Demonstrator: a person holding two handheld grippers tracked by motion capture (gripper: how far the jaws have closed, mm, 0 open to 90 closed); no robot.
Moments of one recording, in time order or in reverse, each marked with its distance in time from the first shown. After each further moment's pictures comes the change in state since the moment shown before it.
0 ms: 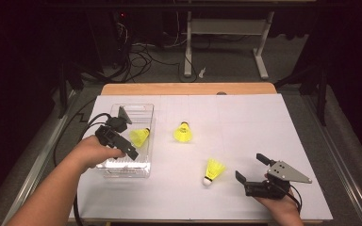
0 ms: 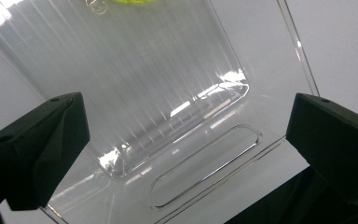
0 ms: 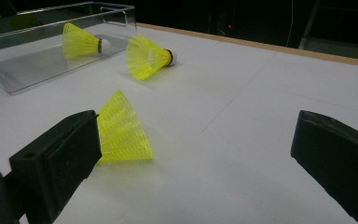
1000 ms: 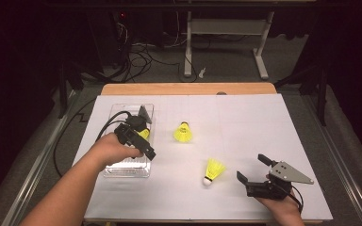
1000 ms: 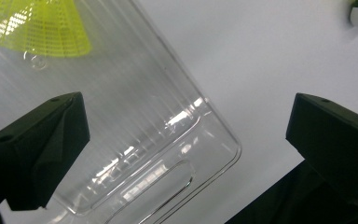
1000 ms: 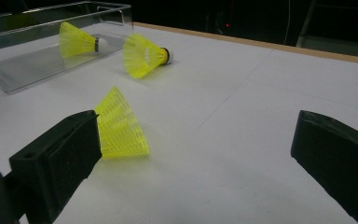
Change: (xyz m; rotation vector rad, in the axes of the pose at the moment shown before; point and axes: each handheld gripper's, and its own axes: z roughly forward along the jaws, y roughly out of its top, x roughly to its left) left arm -0.049 0.030 0.006 -0.001 -0.007 0.105; right arm -0.002 -0.002 -0.003 0.001 -0.008 0.005
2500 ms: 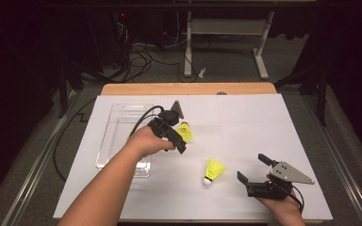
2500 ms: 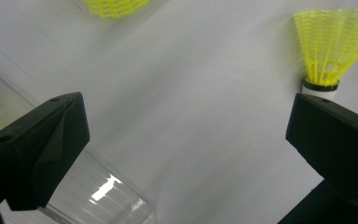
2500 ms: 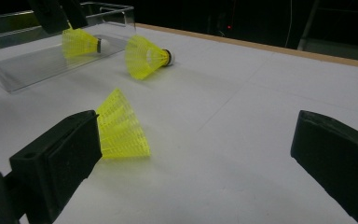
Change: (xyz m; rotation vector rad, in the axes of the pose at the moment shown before) left arm -0.034 0.074 0.030 -0.019 -0.025 0.046; right arm 0.000 0.001 -0.001 -0.003 0.008 -0.009
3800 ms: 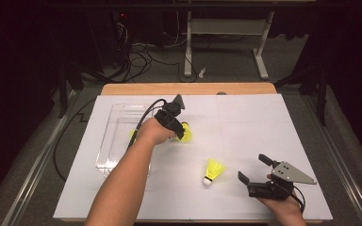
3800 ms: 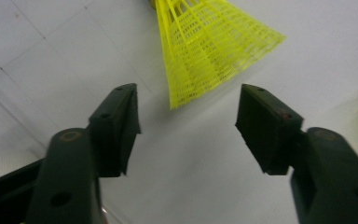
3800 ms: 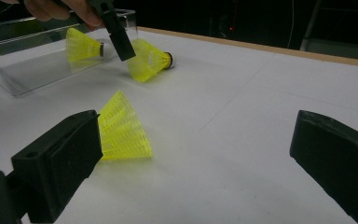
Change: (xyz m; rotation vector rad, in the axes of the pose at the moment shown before) left arm 0.038 0.042 0.031 -0.056 0.064 -0.061; right arm -0.002 0.000 -0.003 -0.009 0.011 0.018
